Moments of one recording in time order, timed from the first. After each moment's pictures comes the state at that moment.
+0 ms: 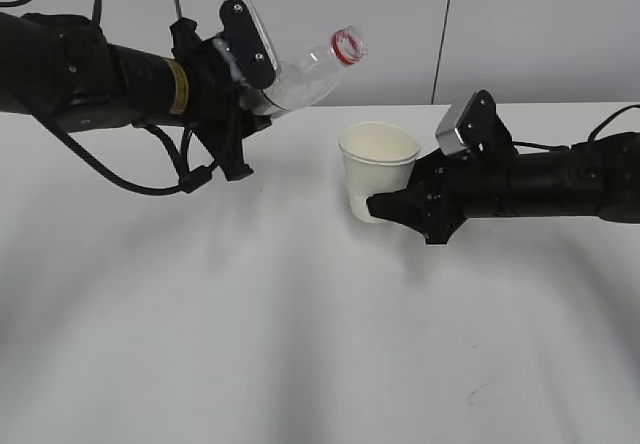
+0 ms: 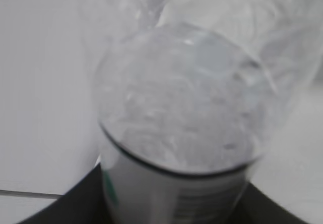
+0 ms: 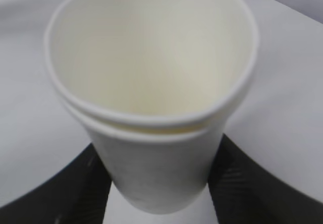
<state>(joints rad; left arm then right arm) -0.43 1.91 -1.25 1.01 -0.09 -0.09 0.05 2.07 -1.04 -1.30 -0.87 0.64</state>
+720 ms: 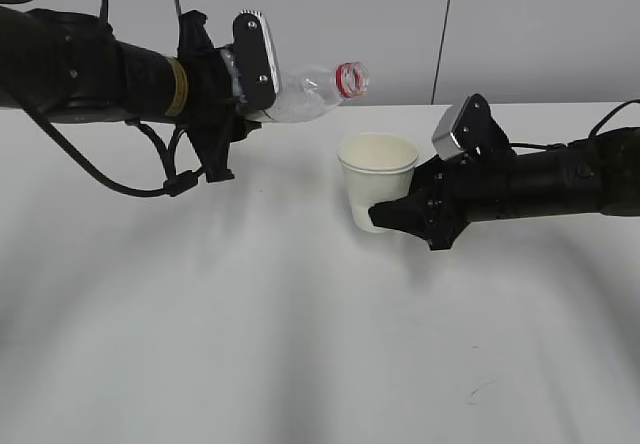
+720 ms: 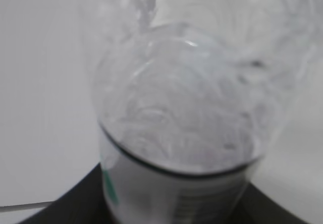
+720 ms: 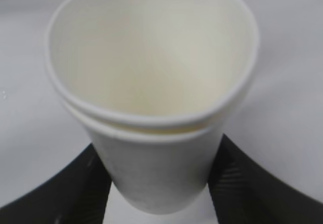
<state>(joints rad) -0.44 1.91 -1.27 1.23 -0.03 -0.09 0.05 2.07 -1.07 -1.40 -0.84 0.71</state>
